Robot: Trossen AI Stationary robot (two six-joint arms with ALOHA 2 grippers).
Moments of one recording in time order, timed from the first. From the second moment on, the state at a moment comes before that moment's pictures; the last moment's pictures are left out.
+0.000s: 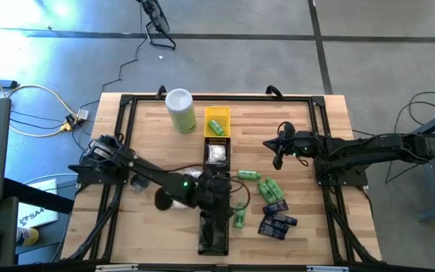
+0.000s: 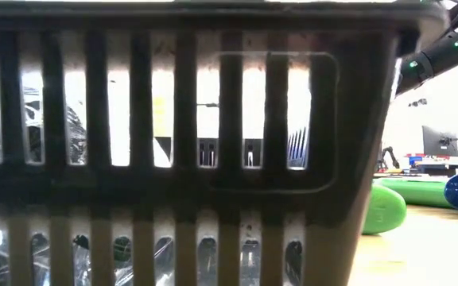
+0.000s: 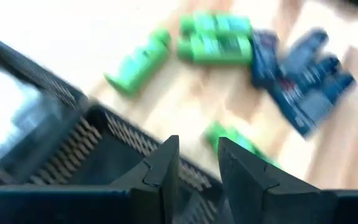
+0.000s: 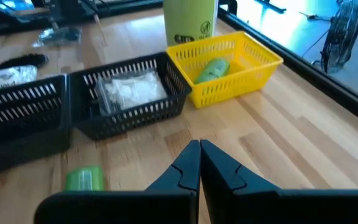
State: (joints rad) left arm -0.39 1.89 1.57 -0.57 -0.51 -0.82; right arm -0.14 0.87 0.30 0.15 0.21 0.15
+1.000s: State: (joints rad) left arm -0.20 1.88 1.57 -0.34 -0.58 -0.29; right arm -0.14 0.87 0.30 0.19 0.22 0.16
